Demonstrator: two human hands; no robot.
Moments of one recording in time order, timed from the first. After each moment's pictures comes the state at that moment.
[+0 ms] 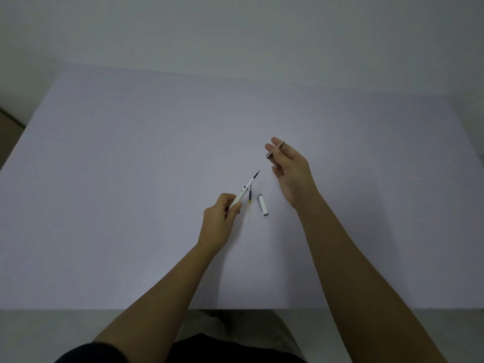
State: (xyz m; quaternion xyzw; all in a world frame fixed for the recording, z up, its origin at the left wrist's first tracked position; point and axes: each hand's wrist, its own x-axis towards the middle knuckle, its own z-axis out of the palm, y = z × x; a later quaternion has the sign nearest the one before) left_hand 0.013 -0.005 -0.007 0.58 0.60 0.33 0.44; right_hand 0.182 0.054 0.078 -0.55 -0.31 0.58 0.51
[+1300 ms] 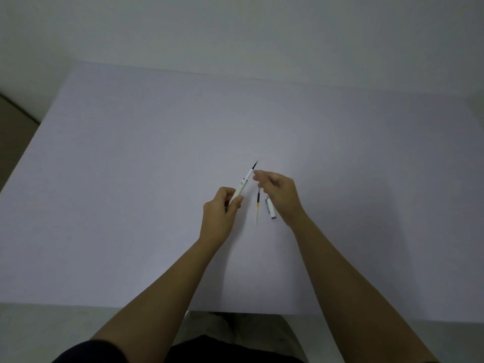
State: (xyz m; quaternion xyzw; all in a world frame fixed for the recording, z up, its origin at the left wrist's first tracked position) left_hand 0.004 0.010 0.002 0.56 0.62 0.36 0.41; right_hand 0.161 0.041 0.028 -0.62 -0.46 0.48 0.41
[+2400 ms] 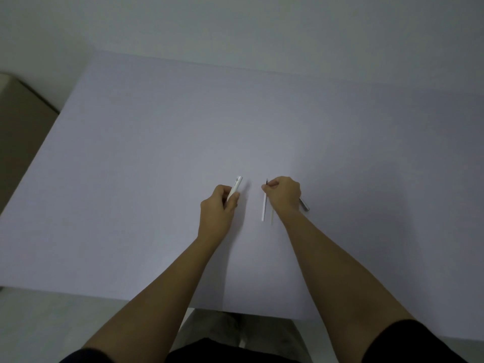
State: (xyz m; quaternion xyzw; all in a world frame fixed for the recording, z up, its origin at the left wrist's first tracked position) left_hand -0.027 0.016 -0.006 0.53 0.67 0.34 0.38; right_hand 0.131 0.072 -0.016 -0.79 -0.50 0.31 0.20
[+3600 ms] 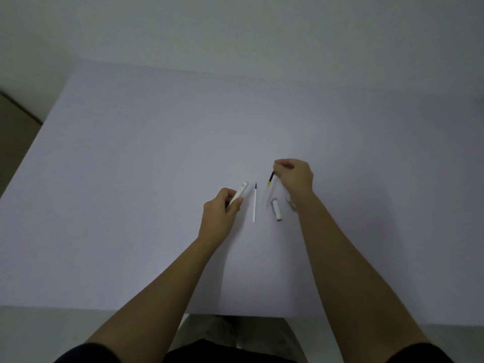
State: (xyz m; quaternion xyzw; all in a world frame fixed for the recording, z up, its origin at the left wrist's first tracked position) left_hand -0.009 0.020 0.002 0.57 0.64 0.31 0.41; right_hand 0.168 0.087 0.036 -0.77 -0.39 0.37 0.35
